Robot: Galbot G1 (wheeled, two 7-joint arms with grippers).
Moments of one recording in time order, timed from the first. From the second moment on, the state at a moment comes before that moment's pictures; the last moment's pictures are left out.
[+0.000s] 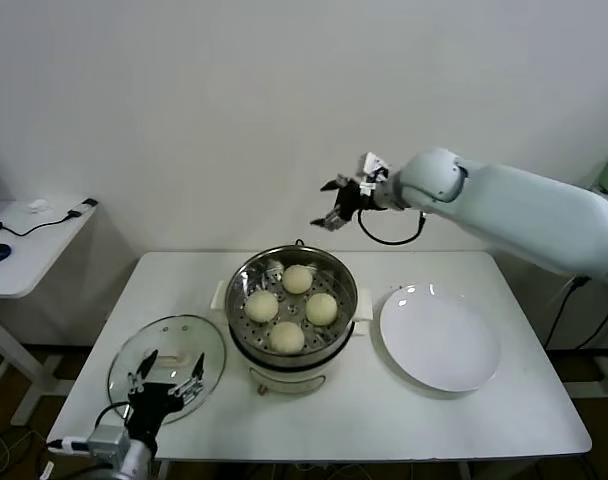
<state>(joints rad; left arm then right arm) 1.70 -1.36 -0.63 -2.21 -0.19 0.31 -0.02 0.42 0.83 -1.02 1.39 0.85 -0.31 -0.32</state>
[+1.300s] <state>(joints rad) 1.61 -1.25 -0.64 -2.01 0.00 0.04 -0.12 -1.40 1.13 0.55 1.62 0.48 0.23 -0.07</state>
